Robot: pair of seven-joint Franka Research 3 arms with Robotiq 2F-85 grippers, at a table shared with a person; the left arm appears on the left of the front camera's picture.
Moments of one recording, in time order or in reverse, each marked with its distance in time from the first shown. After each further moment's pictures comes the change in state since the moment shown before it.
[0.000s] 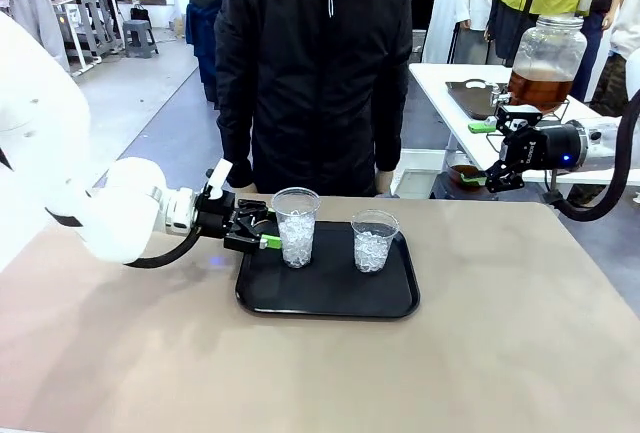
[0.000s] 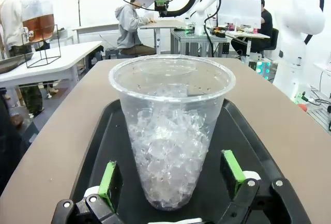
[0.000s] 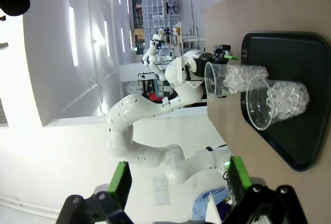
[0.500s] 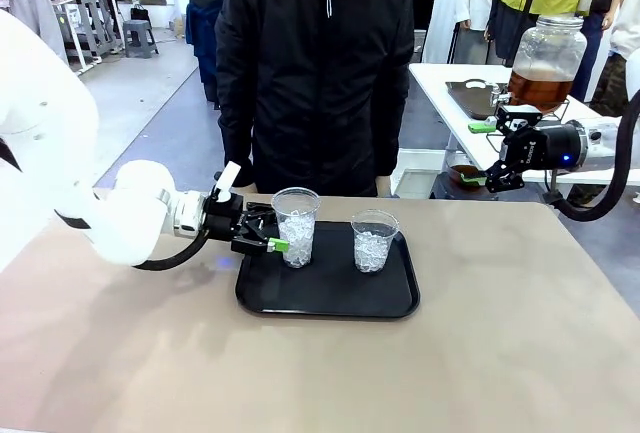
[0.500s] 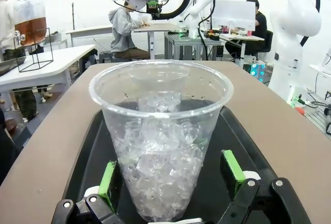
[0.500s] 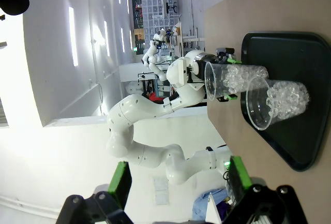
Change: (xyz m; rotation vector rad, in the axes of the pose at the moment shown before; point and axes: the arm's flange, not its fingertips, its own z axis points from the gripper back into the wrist) left arm -0.001 -0.003 -0.017 -0.027 -0.016 0.004; right arm 0.000 0.000 0.000 0.000 0.000 0.000
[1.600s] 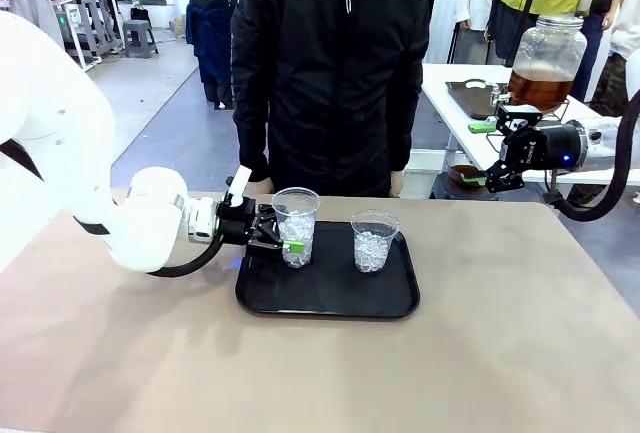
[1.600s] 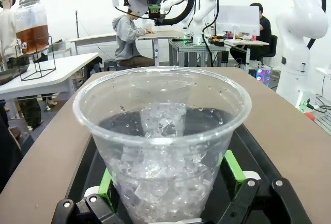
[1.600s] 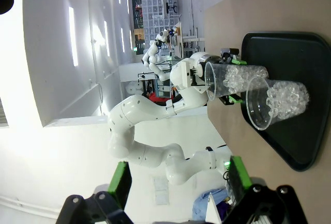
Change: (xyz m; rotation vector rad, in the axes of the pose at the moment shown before) left arm -0.005 -0.001 -0.025 0.021 -0.039 -0.025; right arm 0.000 0.000 0.000 0.000 0.000 0.000
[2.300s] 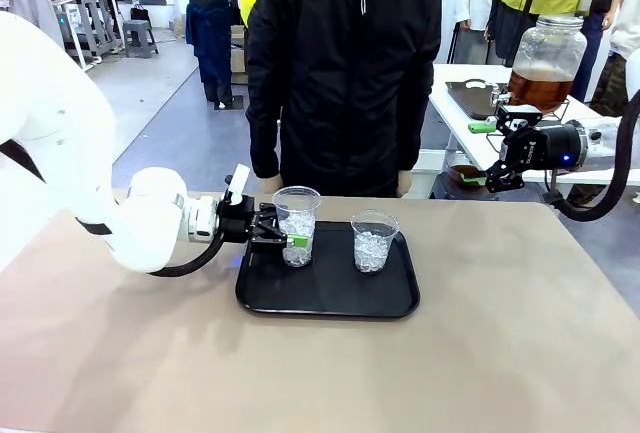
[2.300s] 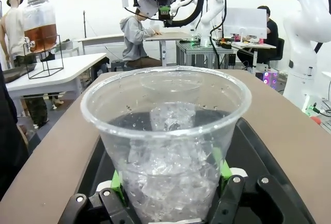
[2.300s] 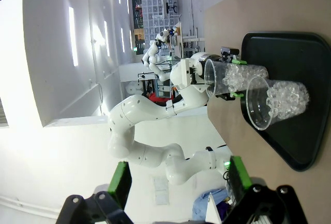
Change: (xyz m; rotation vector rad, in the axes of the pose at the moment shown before) left arm 0.001 0.004 0.002 0.039 -0.010 0.007; right arm 0.000 0.000 0.000 0.000 0.000 0.000
